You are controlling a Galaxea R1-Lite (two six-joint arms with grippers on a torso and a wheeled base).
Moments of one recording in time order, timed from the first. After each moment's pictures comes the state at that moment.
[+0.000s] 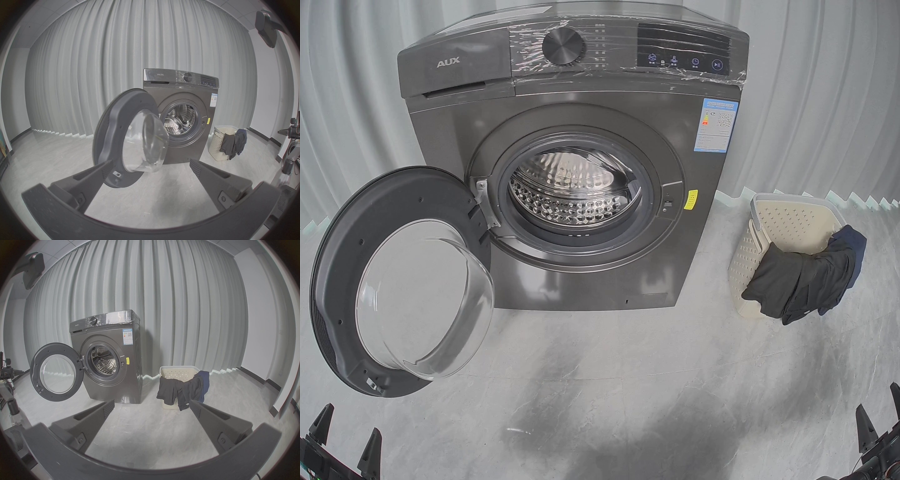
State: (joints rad) left arm 0.00 0.02 -0.02 0.00 0.00 -0.01; right arm 0.00 0.01 -0.02 0.01 -0.01 0.00
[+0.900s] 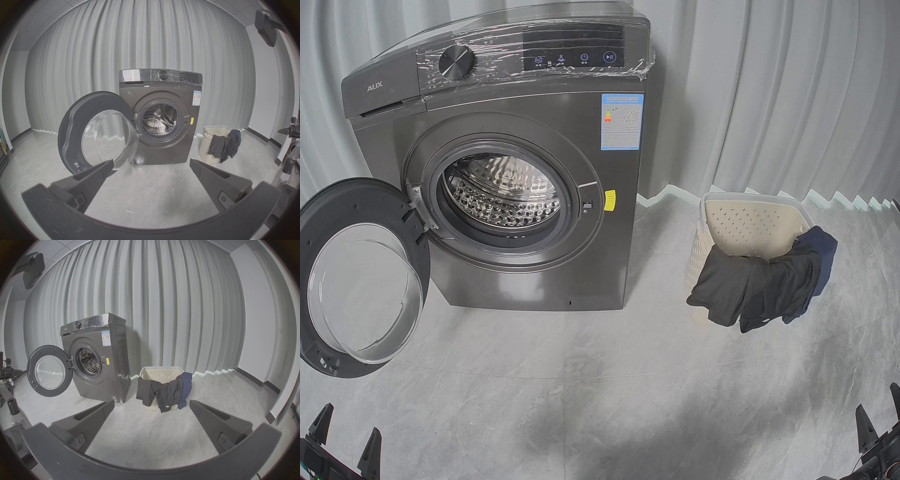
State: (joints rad) left arm 0.00 0.02 -0.02 0.00 0.00 -0.01; right arm 0.00 0.01 -0.02 0.00 -0.01 0.00
